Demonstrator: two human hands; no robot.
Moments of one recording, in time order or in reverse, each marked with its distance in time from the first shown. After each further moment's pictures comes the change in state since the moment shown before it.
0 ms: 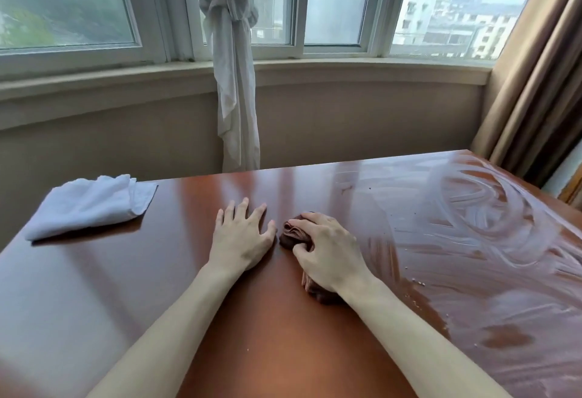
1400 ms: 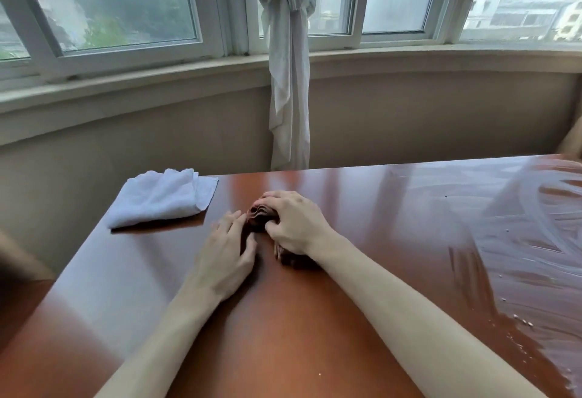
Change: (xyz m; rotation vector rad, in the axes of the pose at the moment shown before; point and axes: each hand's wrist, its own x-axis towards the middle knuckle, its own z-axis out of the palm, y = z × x) left_hand -0.046 -0.113 -0.040 -0.209 0.152 -0.038; right_hand 0.115 -0.102 0.087 0.181 -0.173 -0.314
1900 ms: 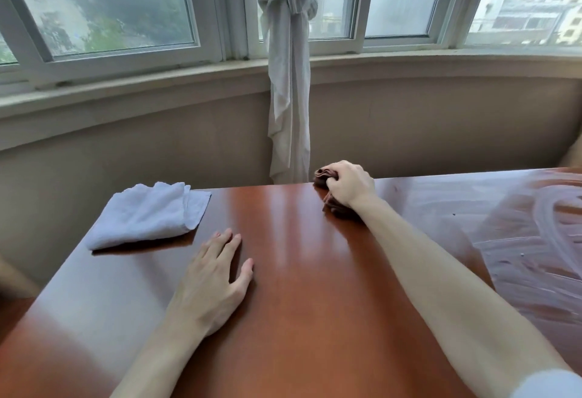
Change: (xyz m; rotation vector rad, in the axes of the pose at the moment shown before) left_hand 0.004 -0.009 0.004 0.098 -0.039 -0.064; right_hand 0.080 0.137 -0.060 -0.077 0.145 0.349
